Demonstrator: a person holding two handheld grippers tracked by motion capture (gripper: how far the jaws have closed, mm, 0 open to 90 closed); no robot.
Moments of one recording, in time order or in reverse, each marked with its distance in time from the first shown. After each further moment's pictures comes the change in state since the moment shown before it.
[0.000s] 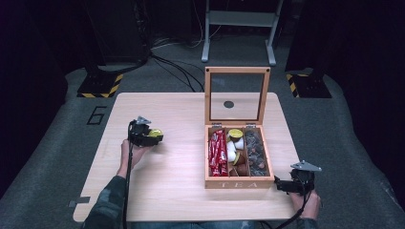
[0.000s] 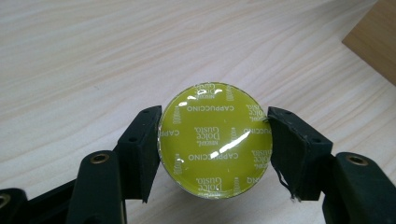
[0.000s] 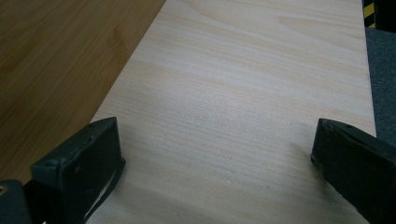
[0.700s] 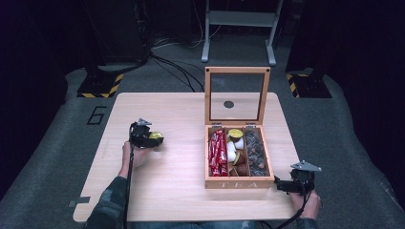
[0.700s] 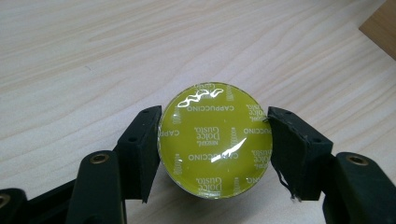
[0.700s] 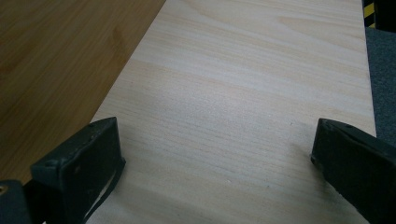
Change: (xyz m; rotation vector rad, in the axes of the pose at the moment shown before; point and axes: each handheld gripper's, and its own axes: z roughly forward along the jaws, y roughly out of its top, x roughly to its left) left arm 0.004 -0.008 0.015 0.012 -0.007 -0.049; right arm 0.000 0.000 0.000 0.000 0.000 0.000
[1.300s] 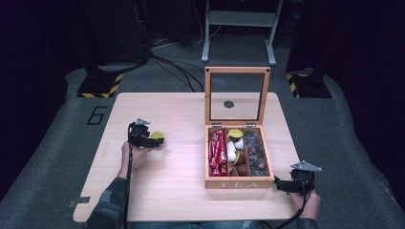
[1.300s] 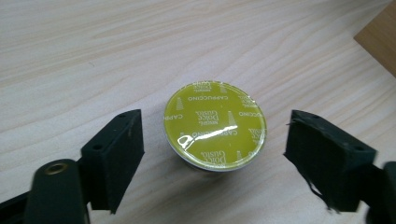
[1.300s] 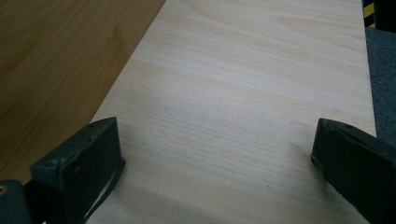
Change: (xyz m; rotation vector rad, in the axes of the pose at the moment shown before) left arm 0.003 0.000 -0.007 -0.010 -0.016 -0.042; right arm 0.000 0.000 0.000 0.000 0.000 0.000
